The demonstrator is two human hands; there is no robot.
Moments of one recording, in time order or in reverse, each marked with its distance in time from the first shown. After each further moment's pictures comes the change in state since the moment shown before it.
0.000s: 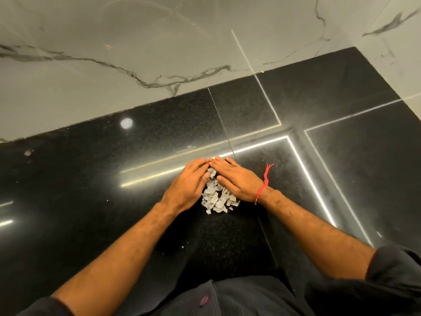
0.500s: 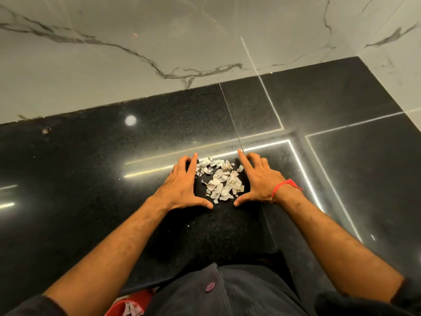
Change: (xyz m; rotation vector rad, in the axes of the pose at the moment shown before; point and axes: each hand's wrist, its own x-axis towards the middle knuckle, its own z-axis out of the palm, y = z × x) left_hand -0.057 0.002 -0.025 0.147 -0.245 -0.269; right_hand -0.053 -0.039 -0.029 -0.268 -0.188 0.445
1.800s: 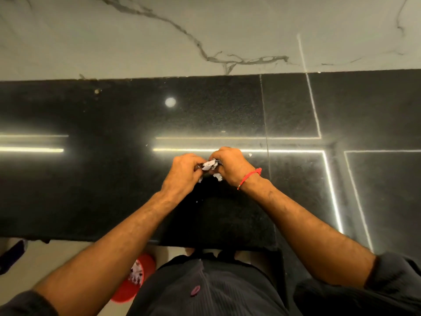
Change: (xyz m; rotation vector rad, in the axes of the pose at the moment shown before) left_hand -0.066 0.034 -0.001 -0.264 0.489 -0.197; right_hand 0.039 -0.106 0.000 0.236 0.118 -0.409
